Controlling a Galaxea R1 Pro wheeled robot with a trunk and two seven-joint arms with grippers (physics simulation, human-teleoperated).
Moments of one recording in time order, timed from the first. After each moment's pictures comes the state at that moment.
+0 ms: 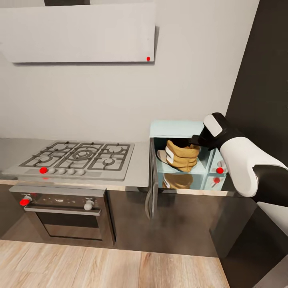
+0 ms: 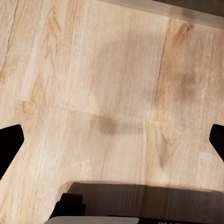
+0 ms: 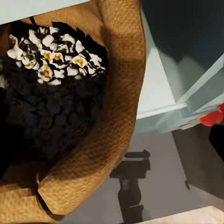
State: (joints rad) left arm -0.18 -0.07 0.12 -0.31 0.01 -0.18 0.00; right arm -1.56 -0.05 -0.01 -0.35 -0.50 1.04 -0.54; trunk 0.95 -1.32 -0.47
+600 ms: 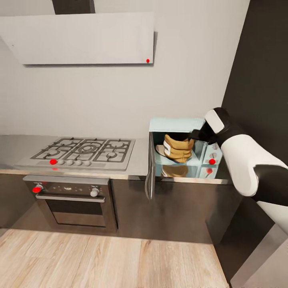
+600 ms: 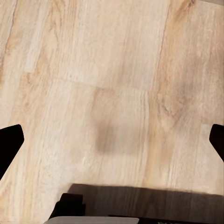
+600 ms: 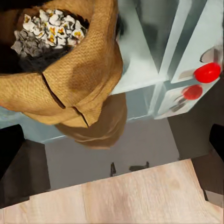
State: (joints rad) left arm -0.18 -0.07 0.12 -0.31 0.01 -0.18 0.00; right arm -1.56 -0.05 -0.01 -0.41 -0.51 1.04 -0.53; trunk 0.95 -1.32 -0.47
